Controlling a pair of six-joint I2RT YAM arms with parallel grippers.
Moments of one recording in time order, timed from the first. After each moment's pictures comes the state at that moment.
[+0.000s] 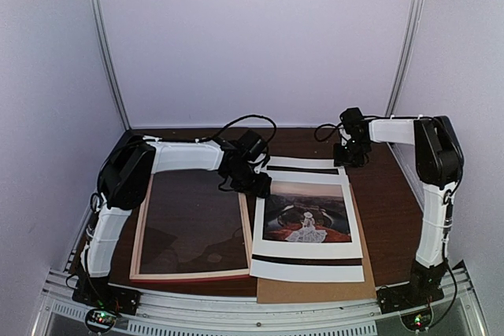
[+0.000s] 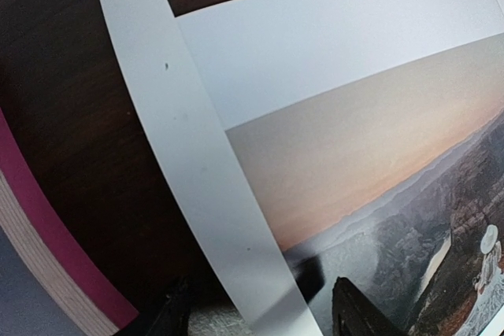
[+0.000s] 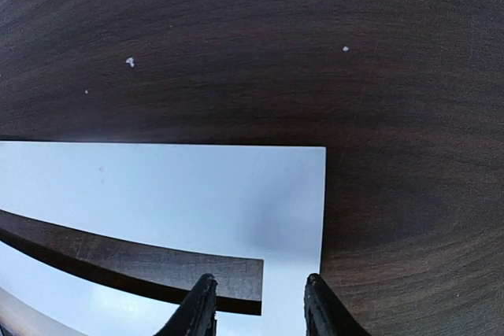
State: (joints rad) left arm -0.82 2.31 1.80 -0.55 0.06 -0.37; right arm 0.23 2.08 1.53 -0.54 0.04 0.31
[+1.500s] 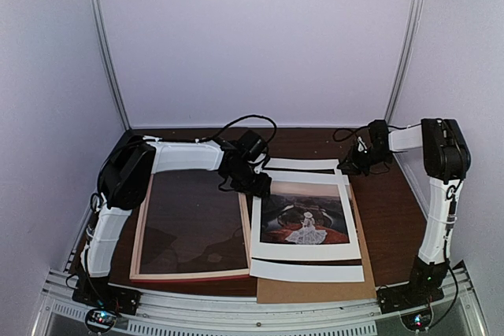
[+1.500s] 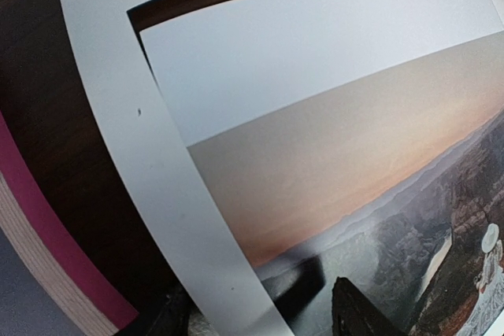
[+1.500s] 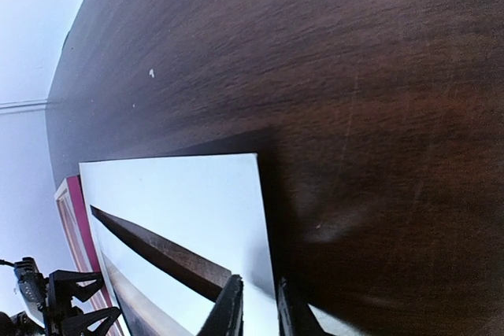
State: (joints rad) left arm -0.82 2.31 1.80 -0.55 0.06 -0.37; right arm 0.02 2.13 1.39 -0.30 -0.59 0.50
